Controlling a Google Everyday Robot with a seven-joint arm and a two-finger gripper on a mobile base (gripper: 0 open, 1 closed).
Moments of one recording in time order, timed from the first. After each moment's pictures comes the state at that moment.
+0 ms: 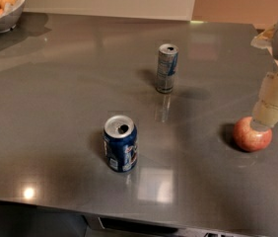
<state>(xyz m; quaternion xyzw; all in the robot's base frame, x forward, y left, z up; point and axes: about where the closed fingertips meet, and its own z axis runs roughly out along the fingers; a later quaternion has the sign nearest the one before) 0.438 -0.215 0.984 -0.60 0.78 -0.04 0.17</state>
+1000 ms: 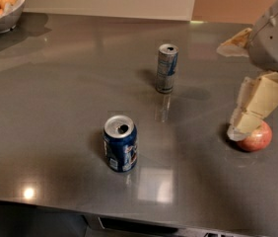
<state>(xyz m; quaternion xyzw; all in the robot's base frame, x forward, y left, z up) 0.421 -0.155 0.982 -0.66 0.72 0.06 0.21</state>
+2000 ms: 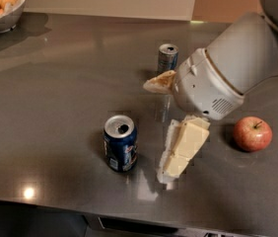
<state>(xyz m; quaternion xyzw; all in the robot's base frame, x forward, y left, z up) 0.376 -0.028 0.938 -0.71 0.63 0.20 0.25</state>
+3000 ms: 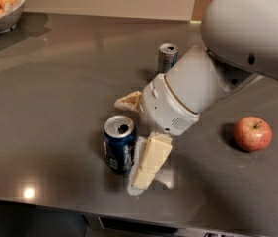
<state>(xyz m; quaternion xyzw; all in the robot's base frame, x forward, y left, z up) 0.375 0.026 0.895 -0.73 0.59 0.25 0.24</state>
